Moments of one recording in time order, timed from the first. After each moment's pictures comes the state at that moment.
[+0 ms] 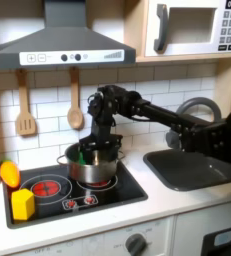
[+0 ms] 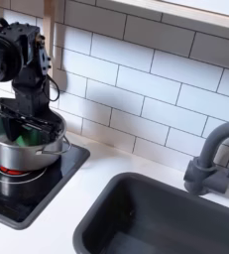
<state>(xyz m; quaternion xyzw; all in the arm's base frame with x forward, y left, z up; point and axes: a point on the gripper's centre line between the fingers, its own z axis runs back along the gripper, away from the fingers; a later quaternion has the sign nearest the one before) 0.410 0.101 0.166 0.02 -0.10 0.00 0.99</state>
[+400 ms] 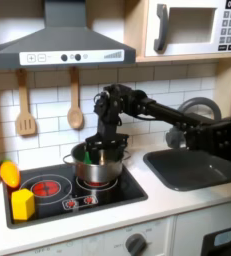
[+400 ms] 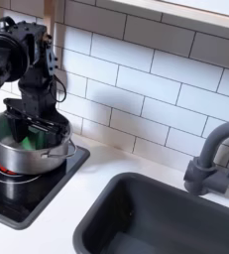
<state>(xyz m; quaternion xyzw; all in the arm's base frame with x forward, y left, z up) 0.407 0.087 0.167 0.01 -0.10 -0.01 0.99</state>
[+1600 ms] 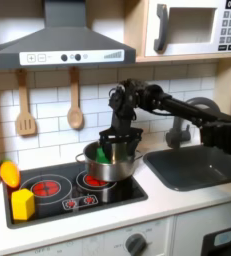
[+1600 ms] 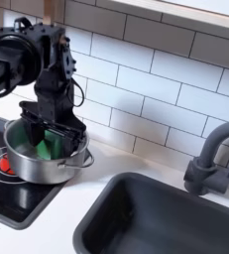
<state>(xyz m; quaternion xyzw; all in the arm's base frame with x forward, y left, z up) 0.397 0.061 0.184 0.01 -0.12 -0.04 0.99</state>
